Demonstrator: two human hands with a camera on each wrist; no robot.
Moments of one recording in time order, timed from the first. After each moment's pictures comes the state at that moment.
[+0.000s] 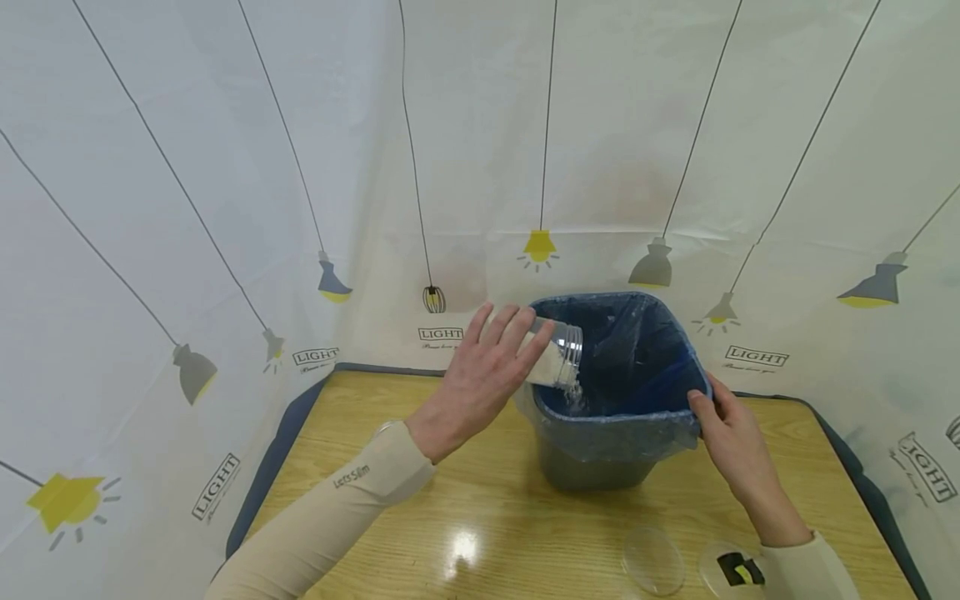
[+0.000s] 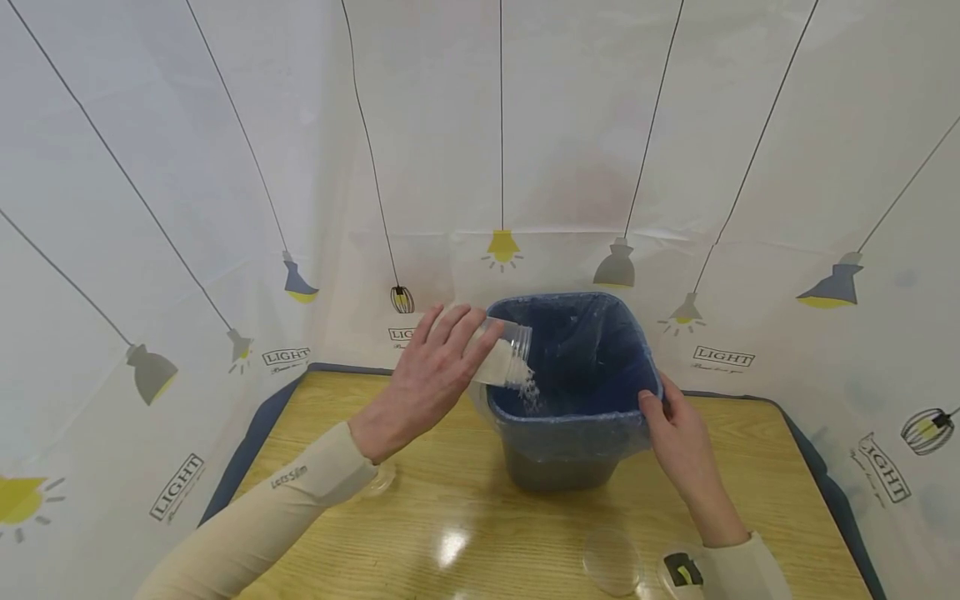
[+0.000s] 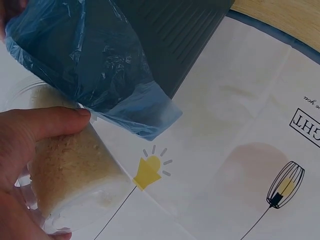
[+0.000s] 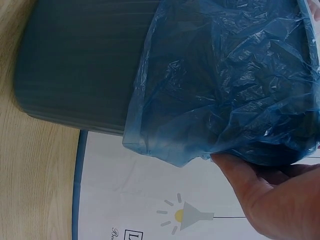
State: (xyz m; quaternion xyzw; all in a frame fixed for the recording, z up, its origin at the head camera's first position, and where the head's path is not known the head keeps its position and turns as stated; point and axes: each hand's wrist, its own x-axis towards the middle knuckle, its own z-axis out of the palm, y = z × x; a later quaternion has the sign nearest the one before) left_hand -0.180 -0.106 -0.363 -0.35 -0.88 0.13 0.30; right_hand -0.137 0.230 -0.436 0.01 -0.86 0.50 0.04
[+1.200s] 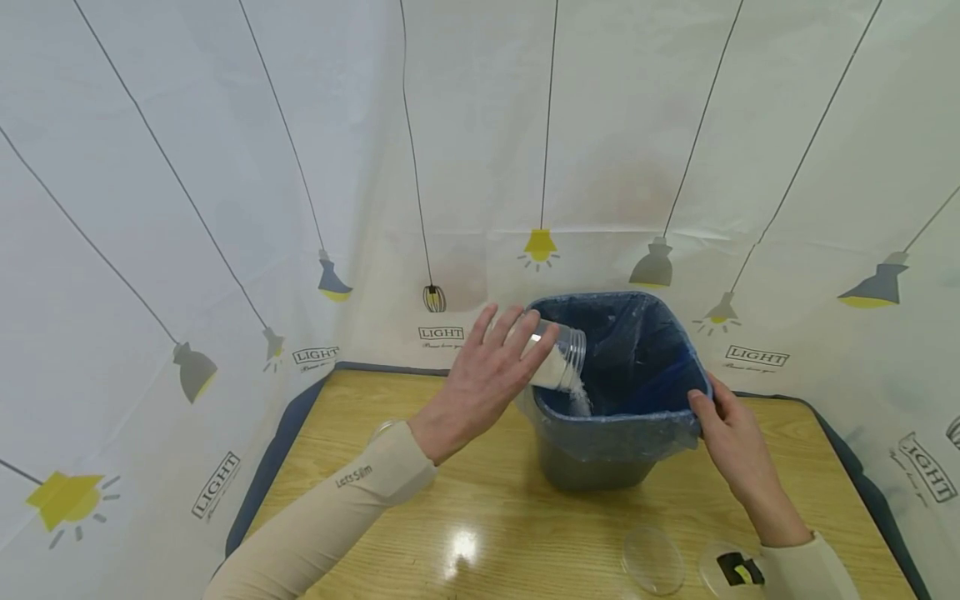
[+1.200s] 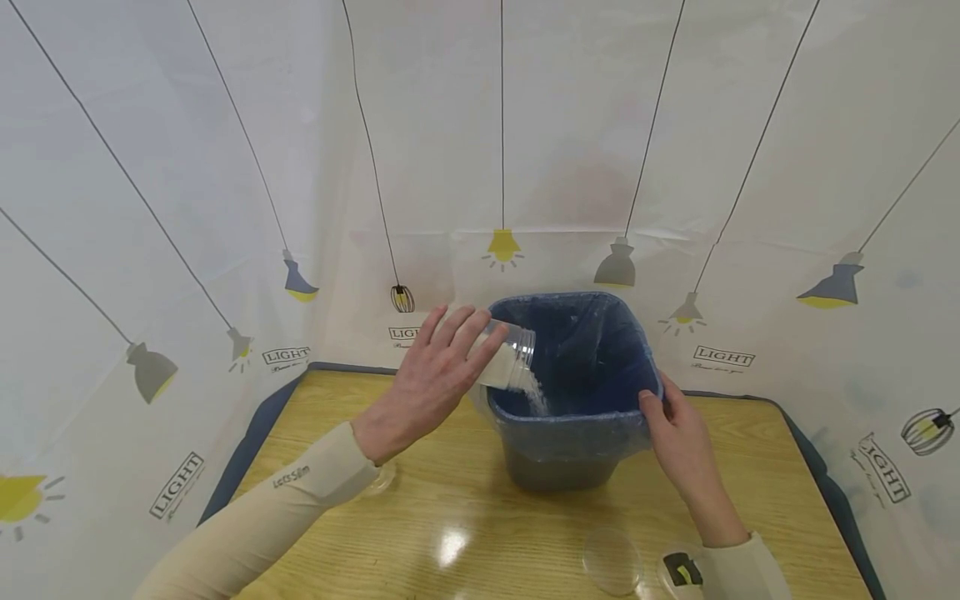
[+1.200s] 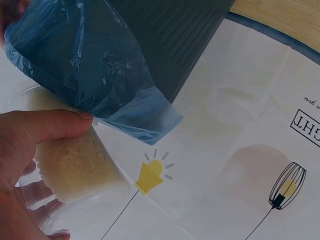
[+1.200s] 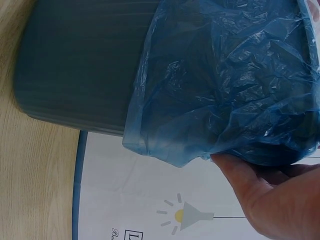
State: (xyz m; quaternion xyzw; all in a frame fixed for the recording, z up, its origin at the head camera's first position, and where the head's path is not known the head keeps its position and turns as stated) left_hand -0.180 -0.103 -0.367 -0.36 -0.87 0.14 0.30; right_hand -0.138 0.231 -0.437 0.01 -0.87 0.49 0.04
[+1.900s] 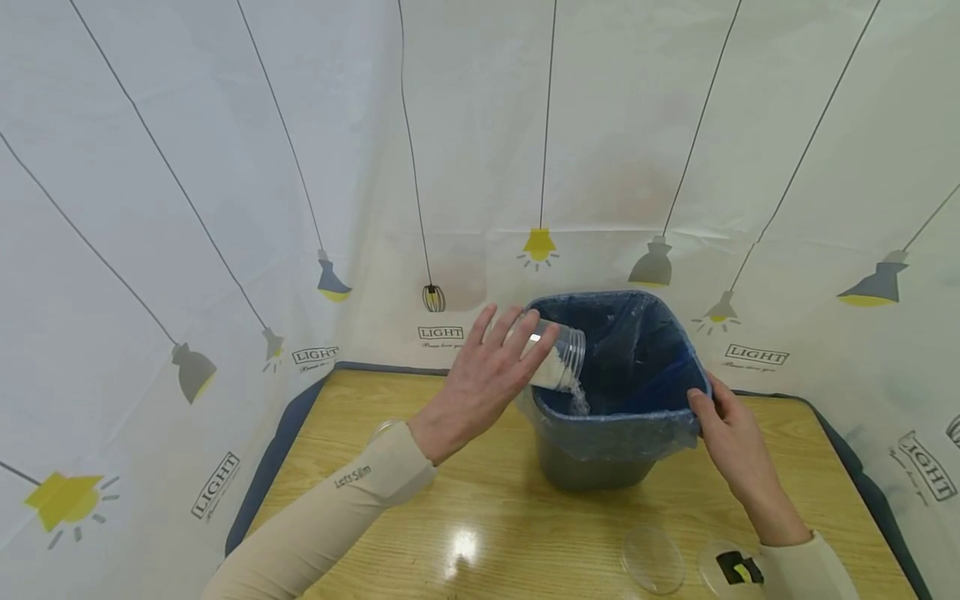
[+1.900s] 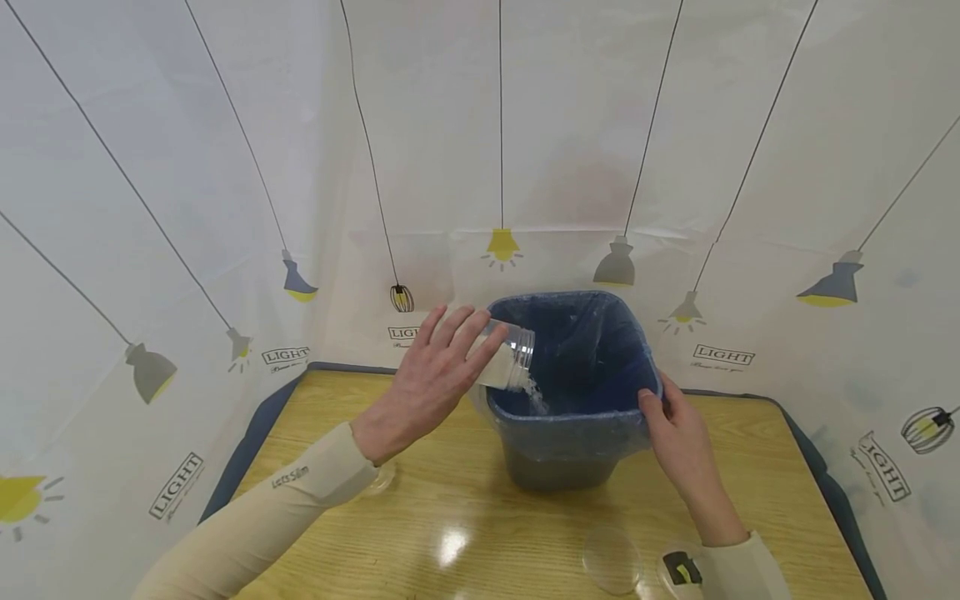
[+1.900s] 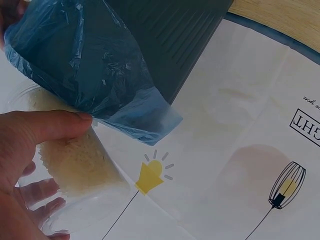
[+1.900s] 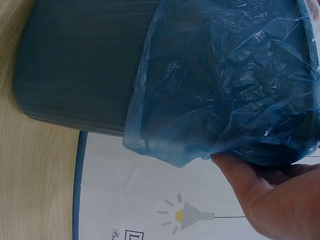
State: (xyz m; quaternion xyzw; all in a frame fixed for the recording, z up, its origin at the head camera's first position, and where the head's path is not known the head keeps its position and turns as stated) left_hand -0.180 -0.104 -0.368 -0.36 -0.87 0.14 0.30; right_hand -0.137 0.230 -0.437 0.01 -0.86 0.50 0.04
